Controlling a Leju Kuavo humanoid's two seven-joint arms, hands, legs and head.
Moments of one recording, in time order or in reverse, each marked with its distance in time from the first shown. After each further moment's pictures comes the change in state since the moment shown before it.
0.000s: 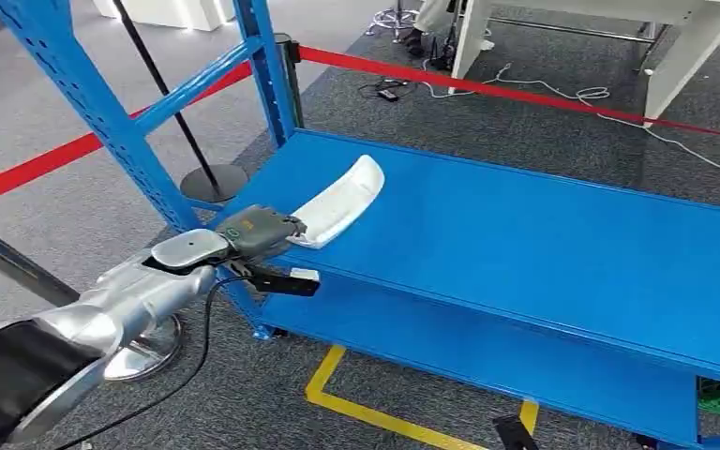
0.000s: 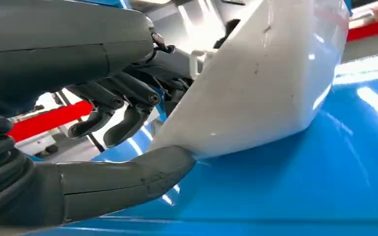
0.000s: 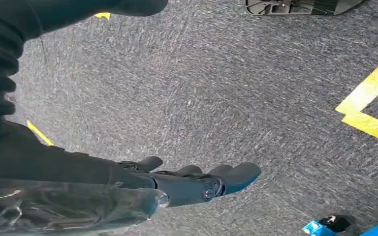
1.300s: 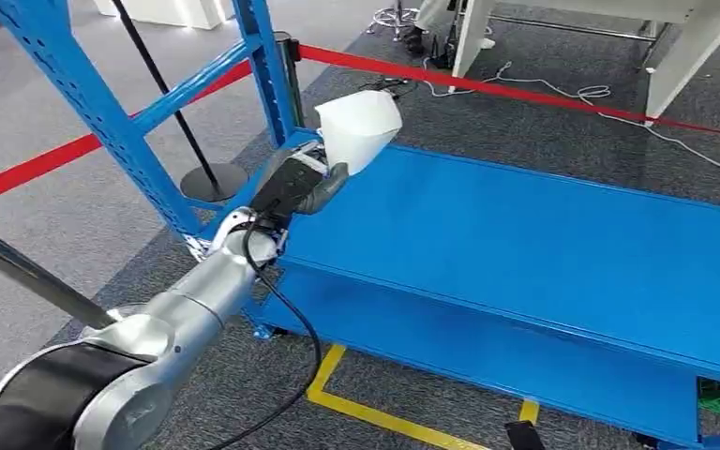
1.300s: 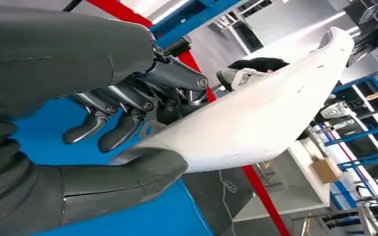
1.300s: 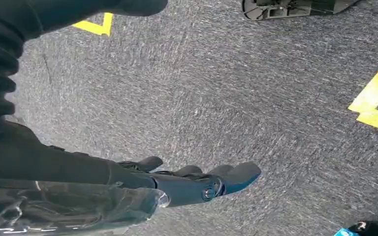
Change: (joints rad) left arm 0.059 -0.273 0.496 -0.280 0.751 -0.107 -0.103; right arm 0.014 0.000 -0.055 0.000 -0.056 -0.026 -0.021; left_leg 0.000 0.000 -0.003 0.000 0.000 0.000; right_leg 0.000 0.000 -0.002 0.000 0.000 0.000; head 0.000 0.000
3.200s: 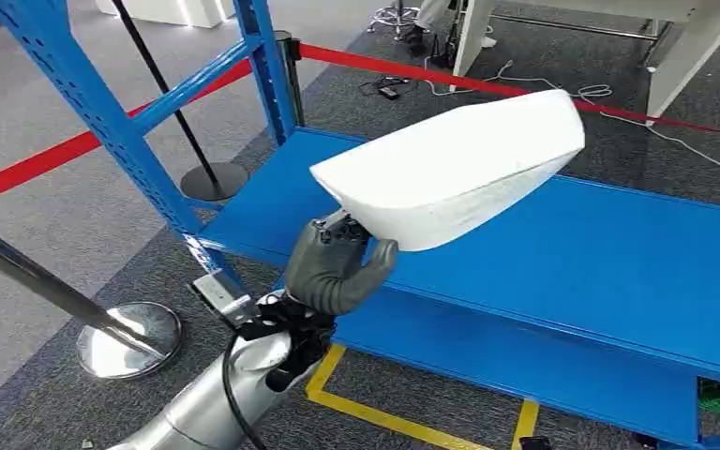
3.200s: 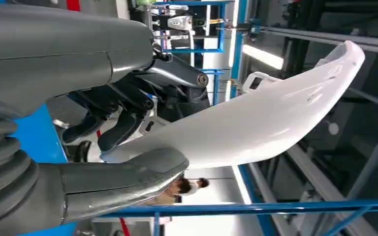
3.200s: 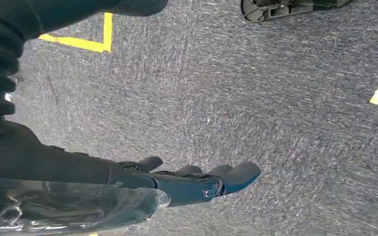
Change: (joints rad) left arm 0.541 0.021 -0.453 -0.855 0.543 -0.286 -0.133; right arm 0.040 0.003 -0.063 0.000 -0.085 -0.049 -0.055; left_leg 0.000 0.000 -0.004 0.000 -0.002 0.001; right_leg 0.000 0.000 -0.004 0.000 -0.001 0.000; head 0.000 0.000
